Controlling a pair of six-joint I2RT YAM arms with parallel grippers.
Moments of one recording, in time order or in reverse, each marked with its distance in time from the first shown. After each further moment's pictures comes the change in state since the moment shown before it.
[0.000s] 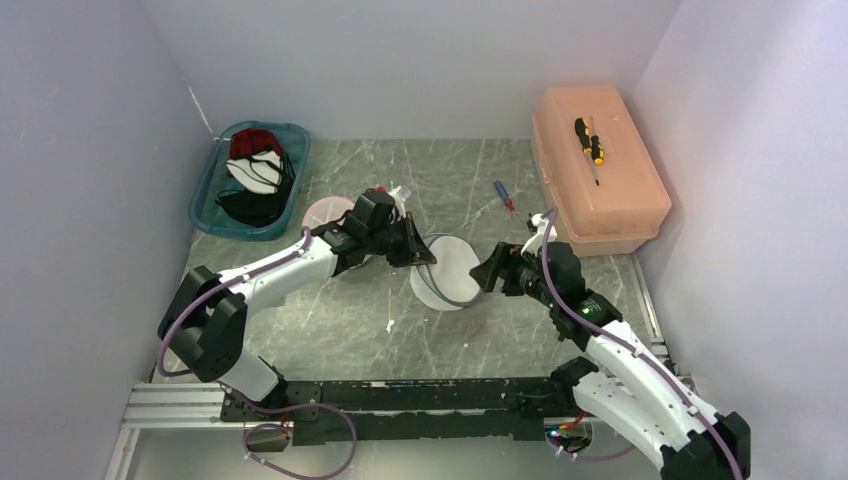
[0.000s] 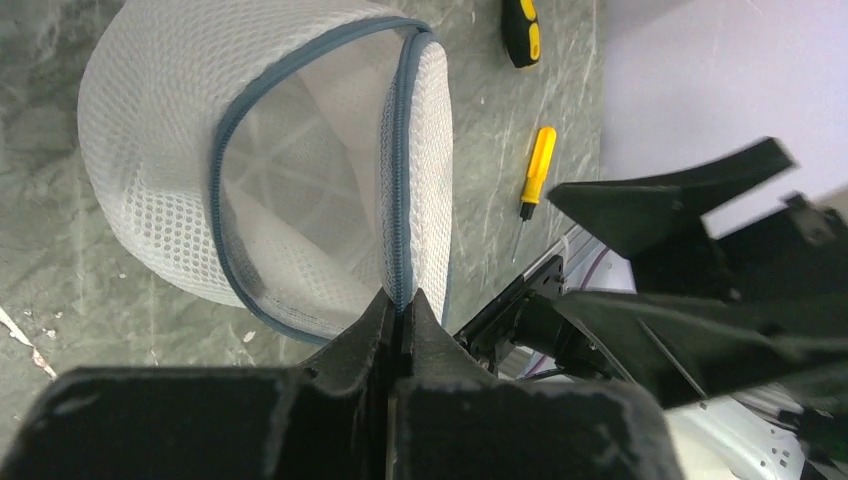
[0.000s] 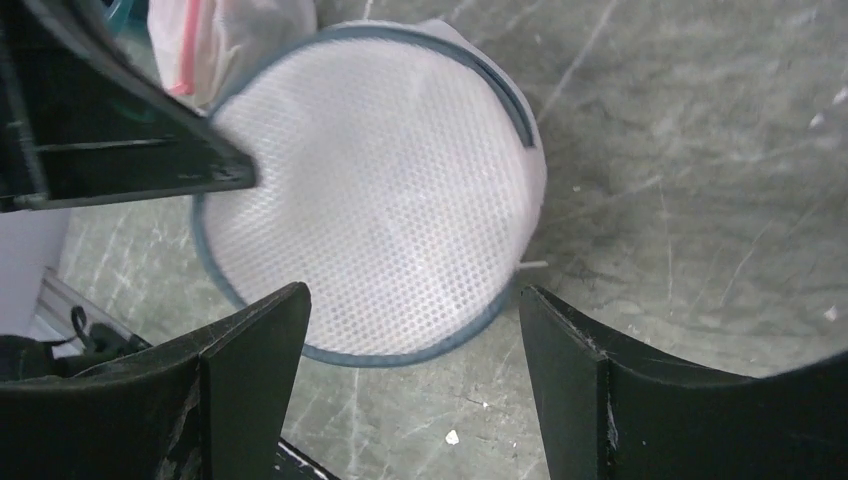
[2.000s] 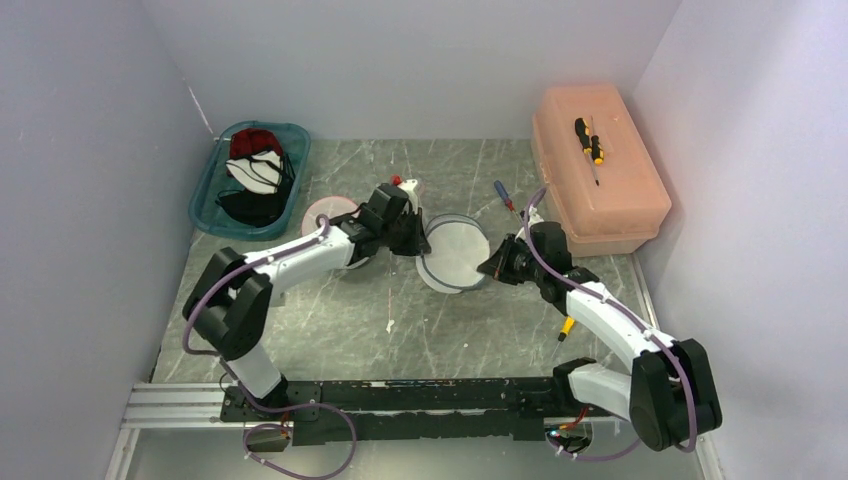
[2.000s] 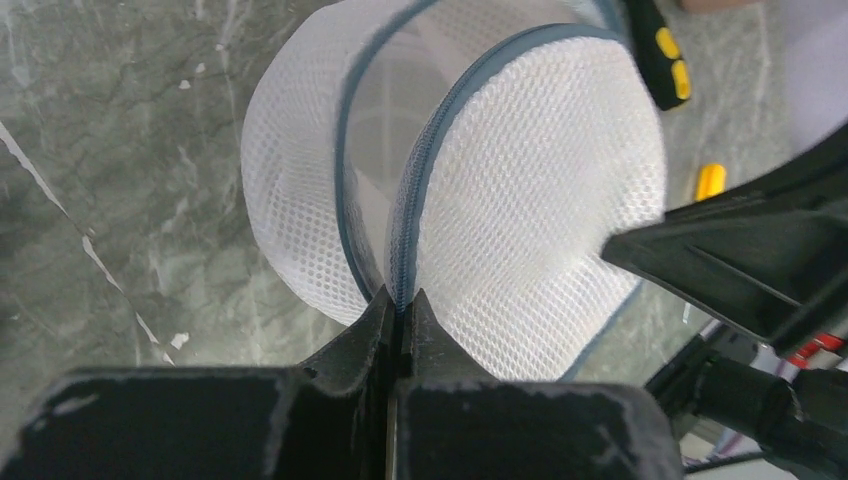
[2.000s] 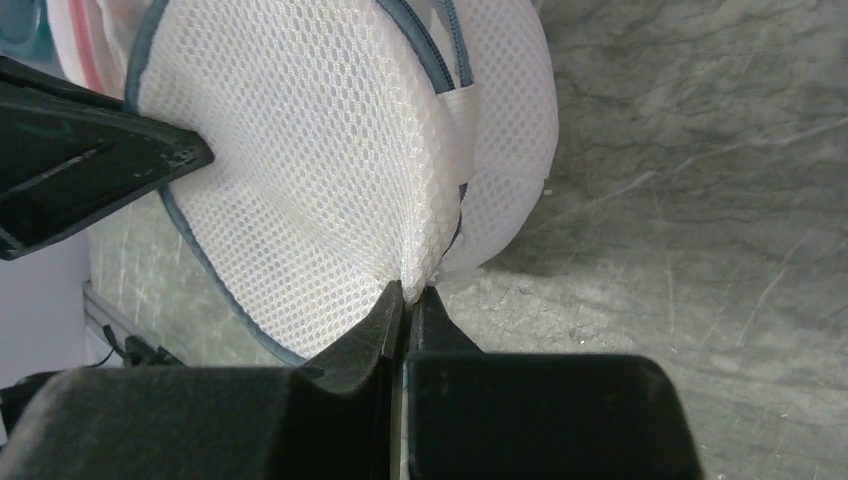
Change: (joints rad) left arm 0.010 0.107 0.086 -0.003 -0.173 0.334; right arm -0.220 0.368 -0.018 0.170 -0.255 0.066
